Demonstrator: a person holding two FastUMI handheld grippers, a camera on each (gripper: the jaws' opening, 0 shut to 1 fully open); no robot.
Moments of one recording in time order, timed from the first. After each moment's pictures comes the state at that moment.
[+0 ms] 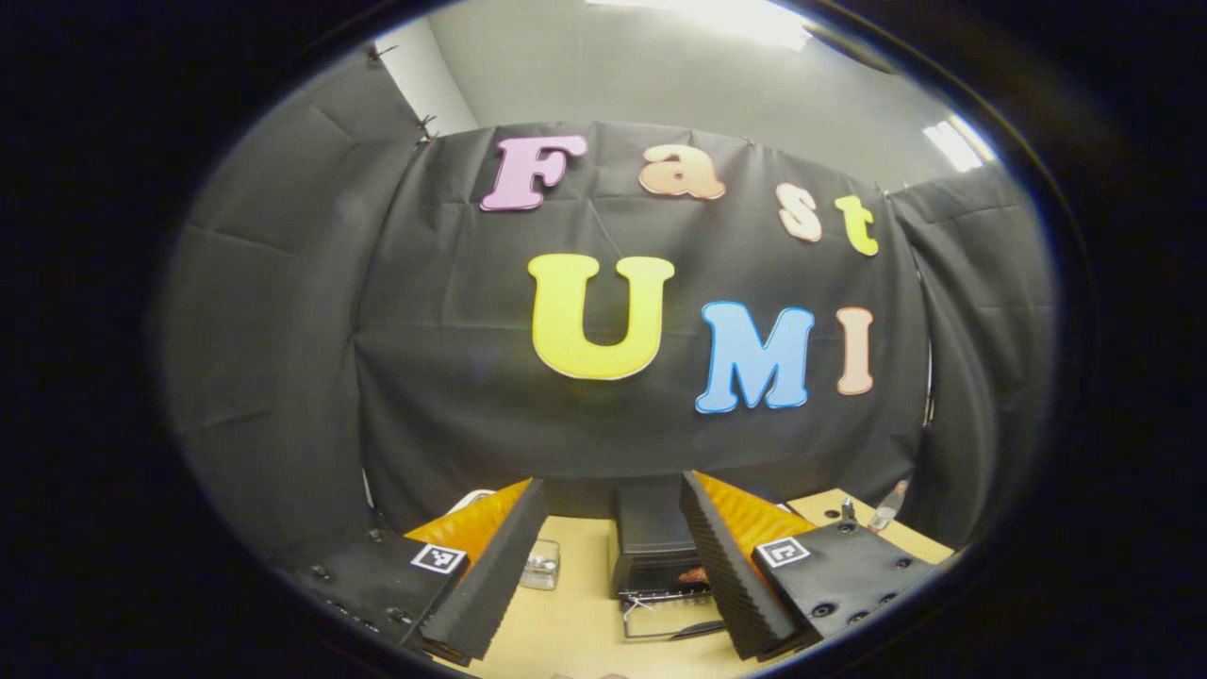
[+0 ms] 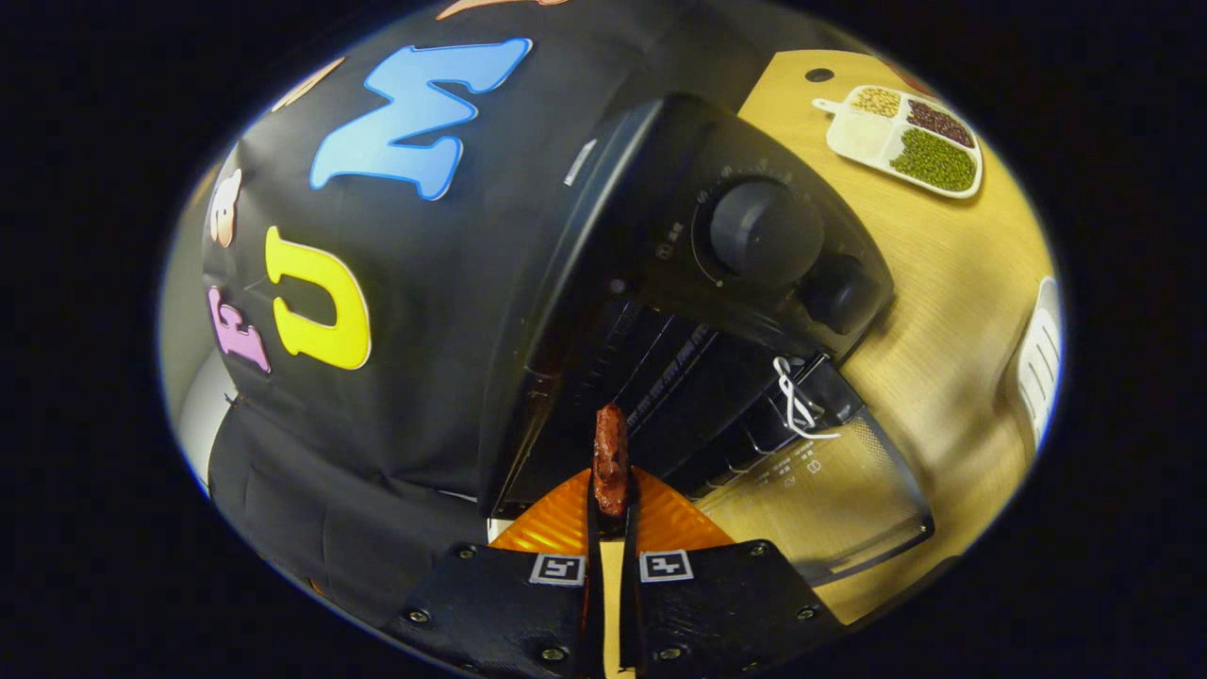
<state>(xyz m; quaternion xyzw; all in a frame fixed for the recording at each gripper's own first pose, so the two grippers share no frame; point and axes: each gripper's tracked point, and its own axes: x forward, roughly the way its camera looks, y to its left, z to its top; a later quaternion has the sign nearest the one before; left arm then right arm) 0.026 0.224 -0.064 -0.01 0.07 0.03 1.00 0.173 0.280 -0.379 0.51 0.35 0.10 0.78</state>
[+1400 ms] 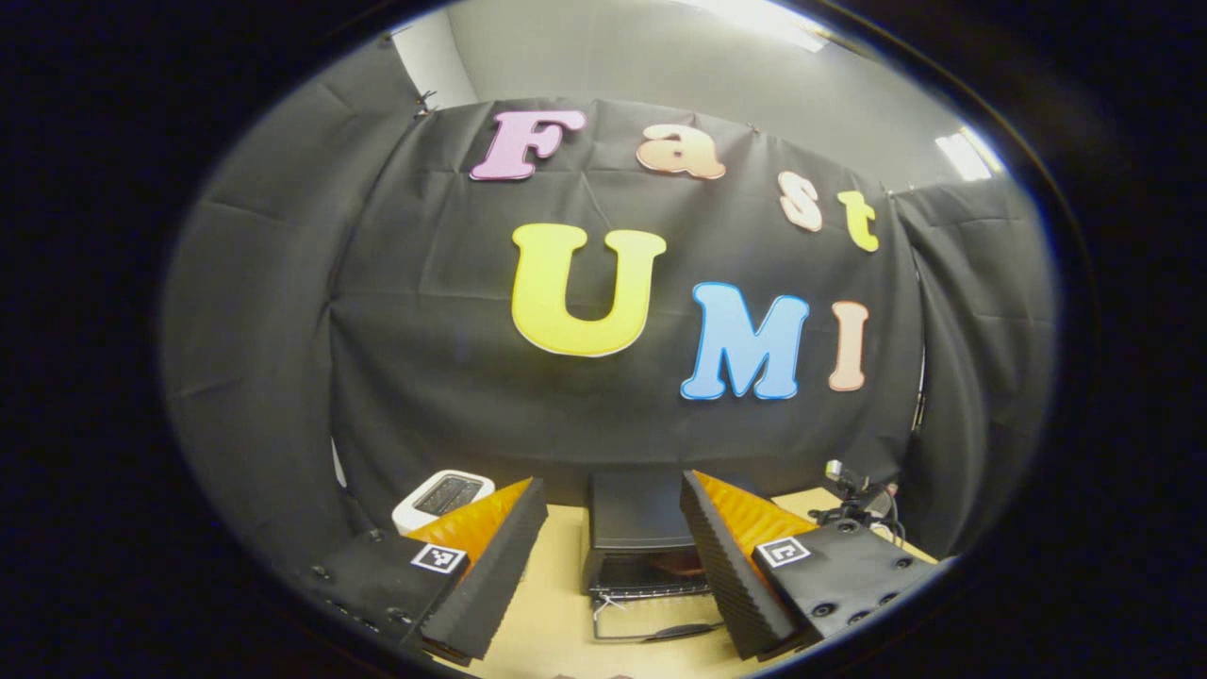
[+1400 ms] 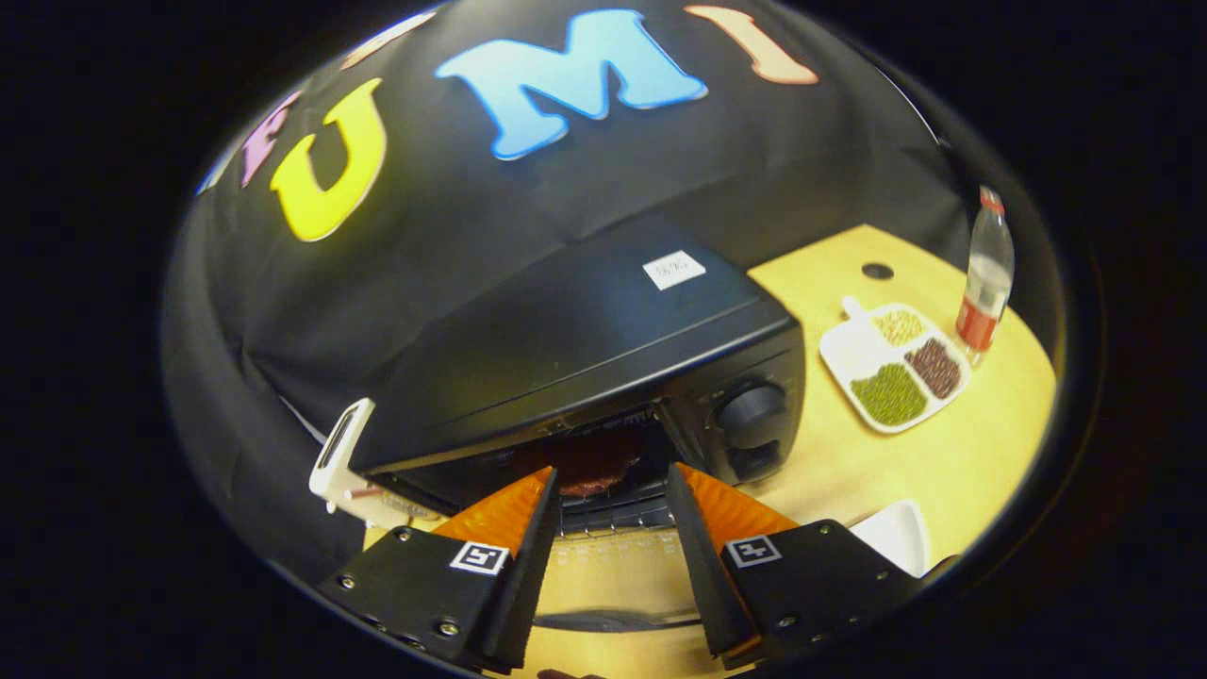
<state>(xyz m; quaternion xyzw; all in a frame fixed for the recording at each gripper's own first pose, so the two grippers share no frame) 0.067 0.183 -0.088 -0.04 0.09 0.00 1.00 0.166 0.213 -0.343 0.16 0.32 0.04 0.93</state>
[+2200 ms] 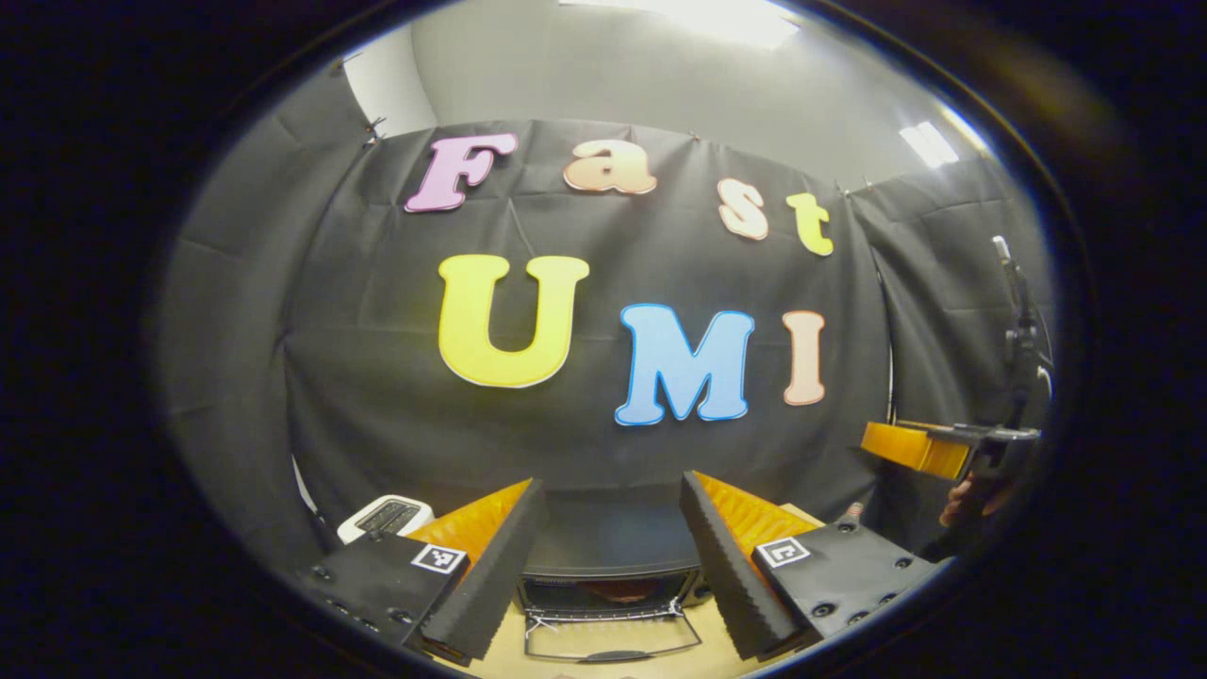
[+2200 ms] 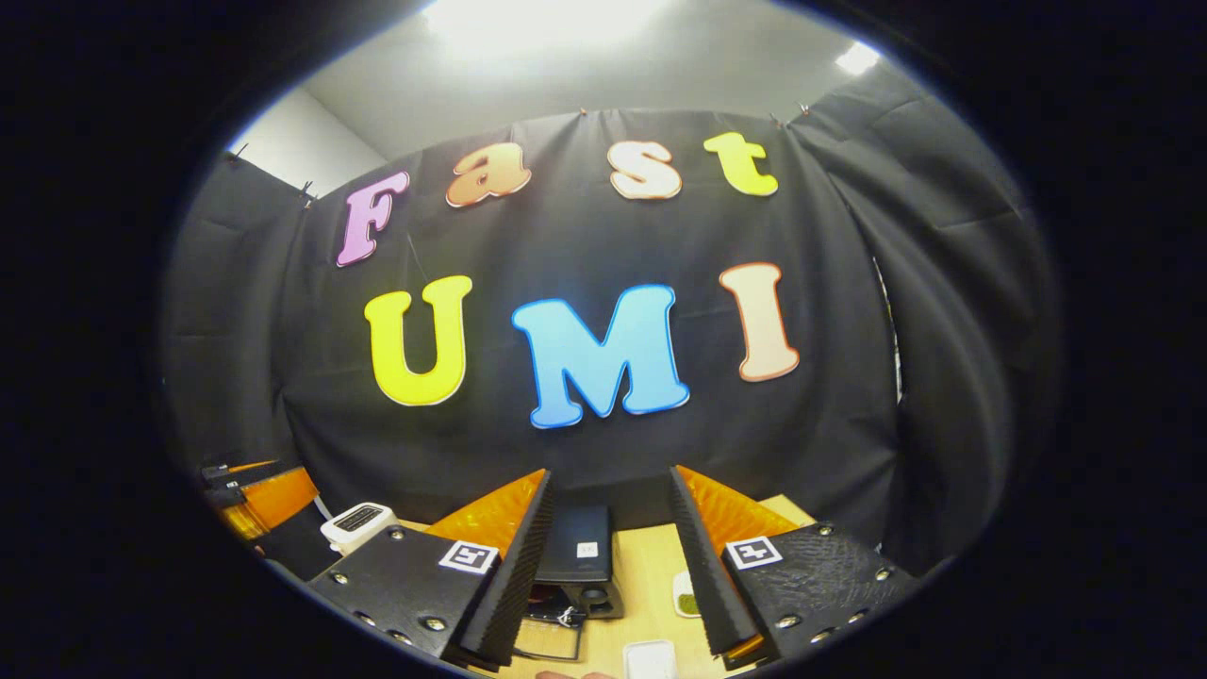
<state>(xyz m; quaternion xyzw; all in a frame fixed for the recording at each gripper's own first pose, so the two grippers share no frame) 0.083 0.059 -0.055 -0.01 0.05 -0.04 1.00 0.078 0.077 -0.028 0.02 0.01 0.00 1.00</state>
